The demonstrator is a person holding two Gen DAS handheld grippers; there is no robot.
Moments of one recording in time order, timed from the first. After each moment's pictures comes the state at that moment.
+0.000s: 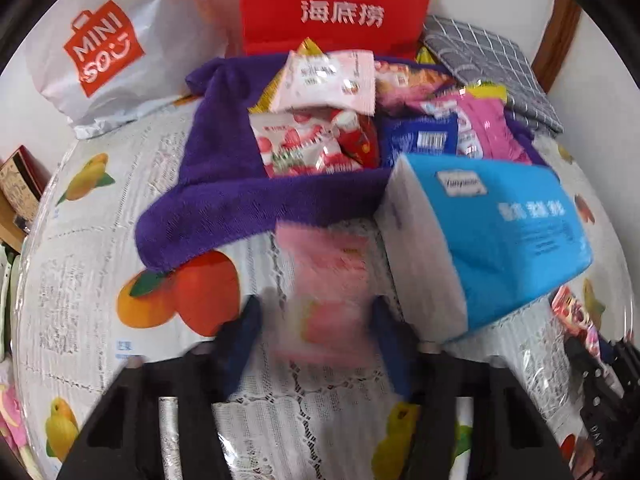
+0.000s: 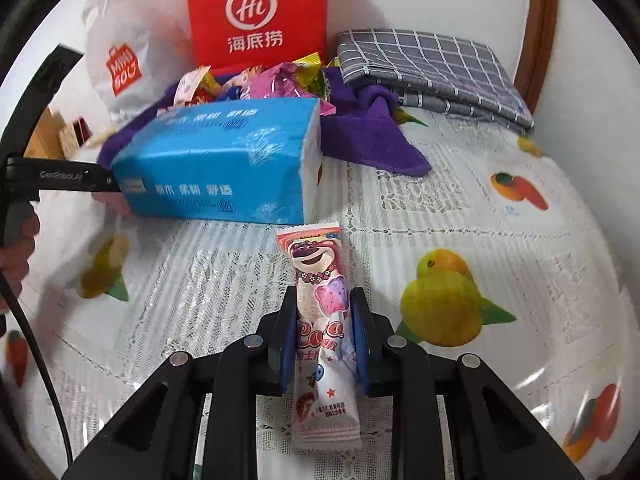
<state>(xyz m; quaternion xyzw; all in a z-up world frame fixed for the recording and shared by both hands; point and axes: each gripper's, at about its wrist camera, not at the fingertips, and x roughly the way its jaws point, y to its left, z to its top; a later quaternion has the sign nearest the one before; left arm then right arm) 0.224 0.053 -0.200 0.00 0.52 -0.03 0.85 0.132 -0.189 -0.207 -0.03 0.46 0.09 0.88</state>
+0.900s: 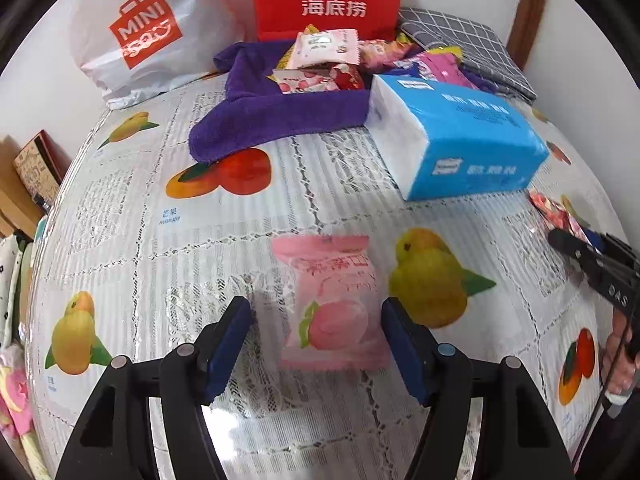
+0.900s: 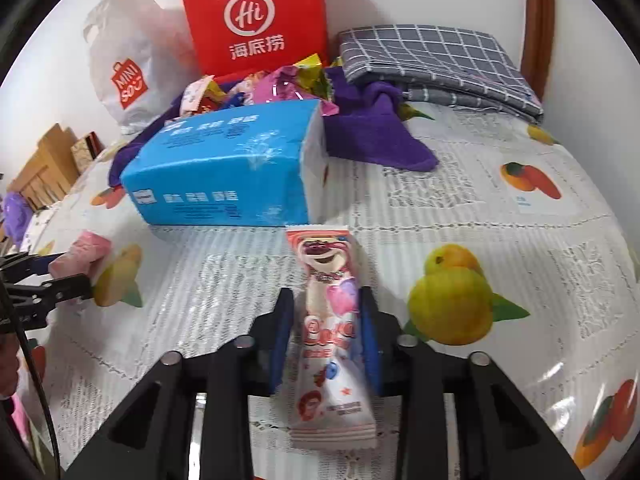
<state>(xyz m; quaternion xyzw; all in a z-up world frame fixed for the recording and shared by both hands) 0.127 0.069 -0.195 0.01 0.51 -0.03 0.86 0.134 -0.203 -0.208 0.02 0.46 0.13 0.88</state>
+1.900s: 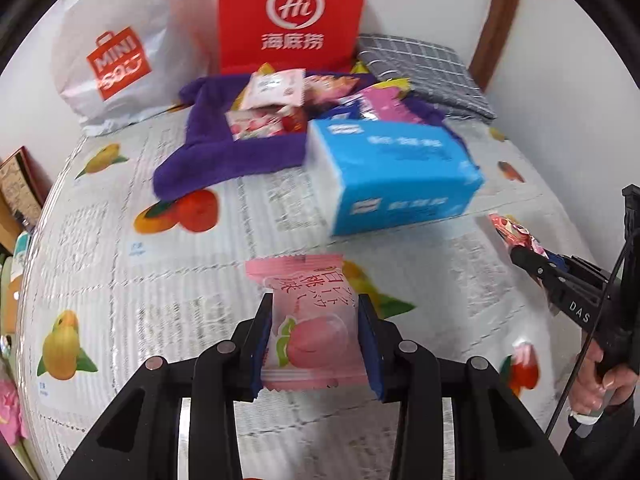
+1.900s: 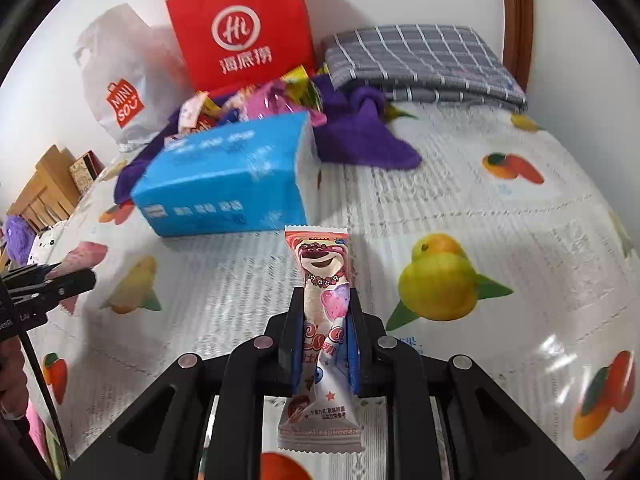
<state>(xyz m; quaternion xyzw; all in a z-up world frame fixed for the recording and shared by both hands) 0.118 0.039 -0.158 -0.01 0.48 -0.10 0.87 0.118 -0.210 -0.181 0.04 0.45 0.10 0.88</state>
